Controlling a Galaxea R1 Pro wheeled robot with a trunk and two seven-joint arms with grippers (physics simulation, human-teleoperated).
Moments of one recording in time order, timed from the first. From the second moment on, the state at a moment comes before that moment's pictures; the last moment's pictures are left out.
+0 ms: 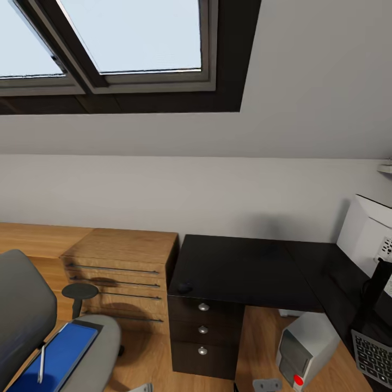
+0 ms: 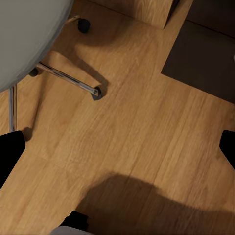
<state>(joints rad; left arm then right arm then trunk) -0.04 -0.10 -0.27 -0.83 0.41 0.12 0.54 -0.14 0.11 -0.01 -0.54 0.11 -0.25 -0.08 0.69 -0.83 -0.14</state>
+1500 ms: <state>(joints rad) -0.04 -0.10 -0.27 -0.81 0.41 0.12 0.54 -0.14 0.11 -0.01 -0.53 0.11 -0.29 -0.07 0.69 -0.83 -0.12</state>
